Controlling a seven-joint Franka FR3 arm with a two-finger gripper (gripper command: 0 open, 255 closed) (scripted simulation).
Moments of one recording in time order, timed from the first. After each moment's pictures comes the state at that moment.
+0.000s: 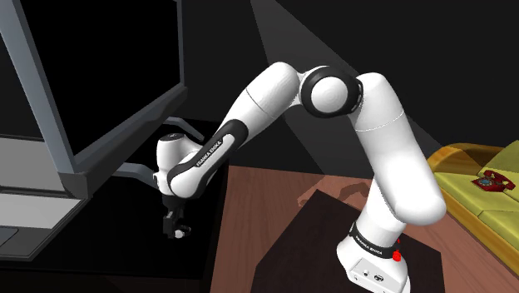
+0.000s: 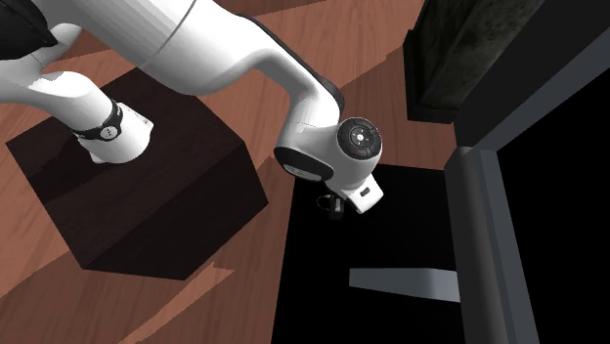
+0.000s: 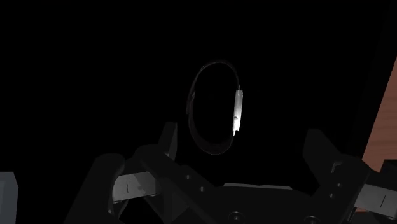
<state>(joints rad) 0.32 0.71 0.19 -1.82 -0.04 2.49 -0.17</state>
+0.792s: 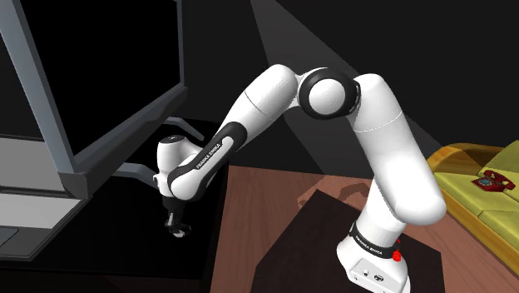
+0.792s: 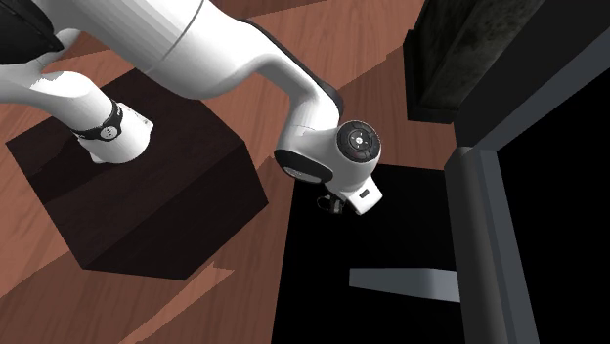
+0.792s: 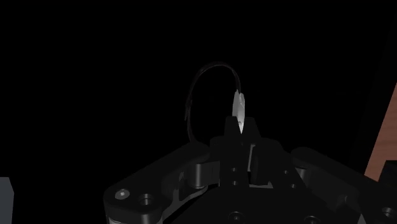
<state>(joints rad) 0.32 0.73 0.18 -1.82 -0.04 2.51 -0.17</state>
